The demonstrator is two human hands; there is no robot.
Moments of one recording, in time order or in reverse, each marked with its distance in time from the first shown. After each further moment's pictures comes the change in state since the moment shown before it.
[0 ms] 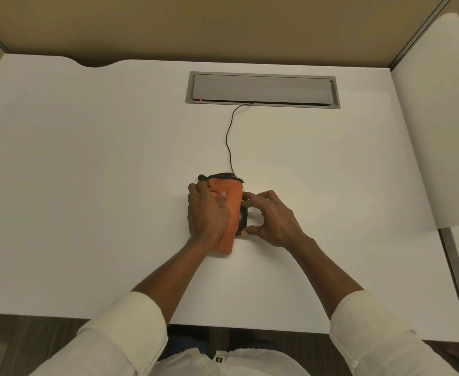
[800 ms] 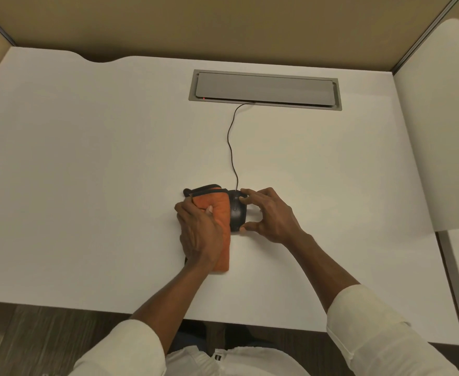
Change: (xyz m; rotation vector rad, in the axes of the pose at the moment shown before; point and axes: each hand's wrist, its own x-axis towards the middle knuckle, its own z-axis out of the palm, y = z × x) left_hand -0.046 -0.024 0.010 -0.043 0.157 -0.153; right_hand 0.001 0.000 -0.002 -0.004 -0.002 0.009
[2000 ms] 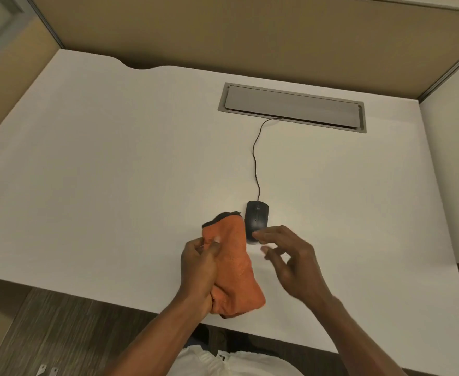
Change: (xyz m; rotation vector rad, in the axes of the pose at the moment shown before) left_hand -0.047 -0.019 -0.096 -0.742 -0.339 -0.562; right_hand -0.078 -0.077 -0.016 0.429 0.239 -0.124
